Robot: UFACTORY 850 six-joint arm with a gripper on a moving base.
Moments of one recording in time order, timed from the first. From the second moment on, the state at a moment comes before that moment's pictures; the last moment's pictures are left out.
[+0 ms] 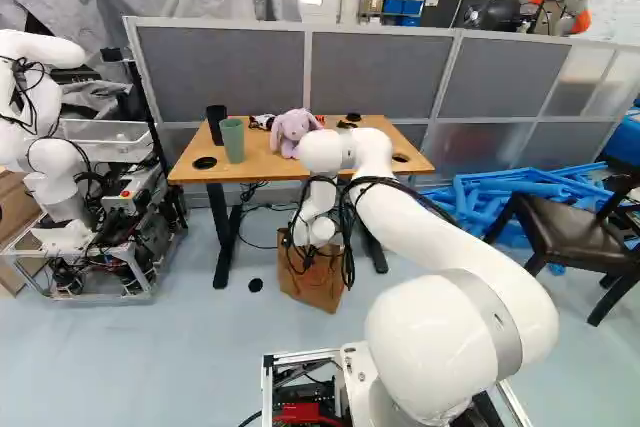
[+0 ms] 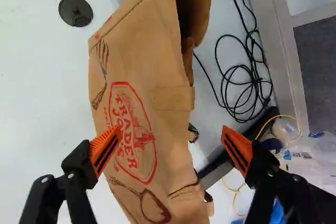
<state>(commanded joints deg) 8.8 -86.5 -82.6 5.8 31.7 -59.0</state>
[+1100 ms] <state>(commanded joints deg) 8.8 -89.8 -85.8 5.8 31.7 -59.0</state>
